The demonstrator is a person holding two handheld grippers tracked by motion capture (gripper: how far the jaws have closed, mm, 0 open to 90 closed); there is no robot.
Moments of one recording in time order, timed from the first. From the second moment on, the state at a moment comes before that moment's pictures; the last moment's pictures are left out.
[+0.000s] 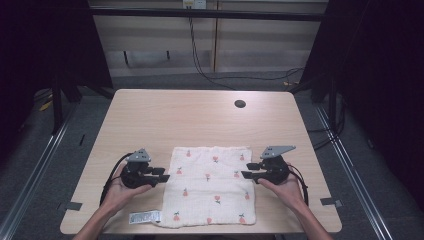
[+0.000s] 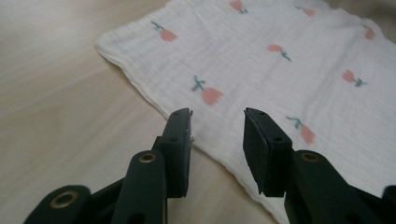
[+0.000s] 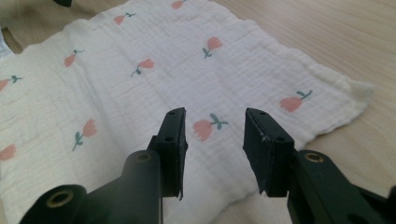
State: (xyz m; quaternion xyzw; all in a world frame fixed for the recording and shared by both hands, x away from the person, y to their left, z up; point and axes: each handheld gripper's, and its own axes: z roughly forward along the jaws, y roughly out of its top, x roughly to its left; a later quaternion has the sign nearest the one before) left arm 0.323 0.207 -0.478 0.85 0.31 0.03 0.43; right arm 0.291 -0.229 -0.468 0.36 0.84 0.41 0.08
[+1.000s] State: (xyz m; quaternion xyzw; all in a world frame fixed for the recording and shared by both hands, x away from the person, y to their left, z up) left arm 0.403 0.196 -0.476 0.83 0.34 0.04 0.45; right arm 0.391 -0.249 -0.484 0.42 0.83 0.37 0.10
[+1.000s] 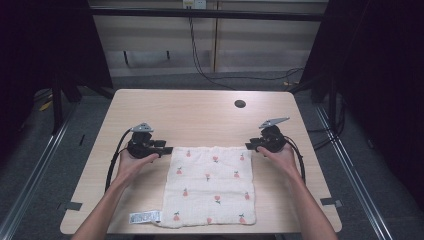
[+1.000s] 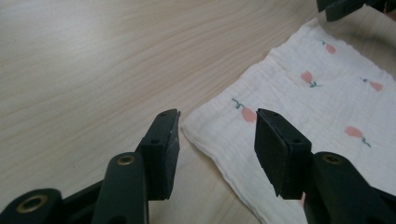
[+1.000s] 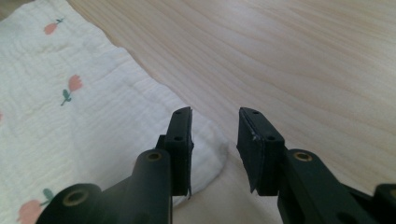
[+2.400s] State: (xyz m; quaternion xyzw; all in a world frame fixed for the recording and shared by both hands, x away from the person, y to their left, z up) left arm 0.418 0.167 -0.502 0.86 0.33 0.06 0.38; right arm 0.389 -0.239 -0.499 0.42 0.82 0.38 0.09
